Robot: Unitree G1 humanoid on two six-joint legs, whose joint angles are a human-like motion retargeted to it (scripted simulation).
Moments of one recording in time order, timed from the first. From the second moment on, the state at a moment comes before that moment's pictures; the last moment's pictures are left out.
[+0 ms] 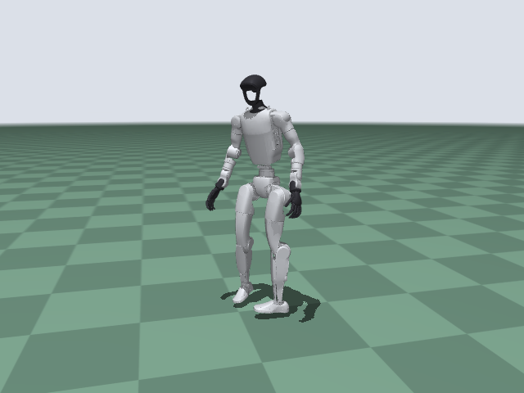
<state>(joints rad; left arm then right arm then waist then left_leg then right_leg) 0.07 0.36 -0.26 0.89 -0.29 -0.07 0.20 -0.10 -0.34 0.26 1.05 0.09 0.00 -0.30 0.11 0.04 0.23 0.06 -0.14 -0.63 -0.03 -0.06 -0.11 -0.08 0.00 0.35 0.32 -0.12 0.17</state>
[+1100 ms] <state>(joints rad) -0.07 0.30 -0.23 0.98 -0.08 -0.08 0.31 -0.02 -0.41 0.33 0.92 -0.15 -0.03 -0.29 0.12 -0.02 0.16 0.04 -0.03 0.16 -0.02 -0.15 -0.09 -0.06 -0.05 -0.04 0.34 -0.20 0.18</state>
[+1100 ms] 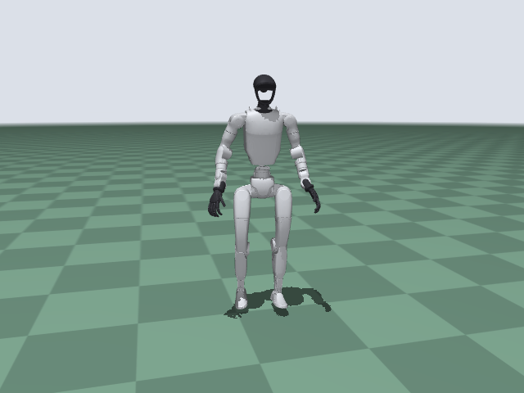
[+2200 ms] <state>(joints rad) -0.07 0.25 -0.34 0.86 0.04 -0.10 0.31 -0.27 -0.37 0.53 0.82 -0.24 -0.05 -0.29 0.11 -0.04 0.27 -0.07 -0.04 0.17 0.02 -0.15 -0.06 -0.05 -0.04 0.06 0.08 -0.09 0.25</state>
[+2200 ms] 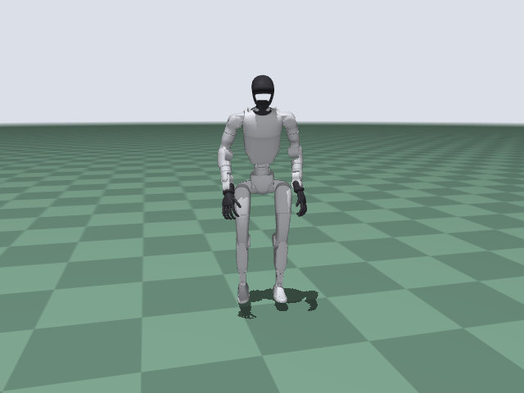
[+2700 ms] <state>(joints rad) -0.03 0.35 -0.18 1.01 -0.08 0.08 0.25 -0.07 -0.39 0.43 0.91 -0.03 0.11 -0.26 0.16 -0.01 0.26 -0.24 -0.07 0.00 0.82 -0.73 0.18 -0.95 -0.05 -0.24 0.95 -0.16 0.03</state>
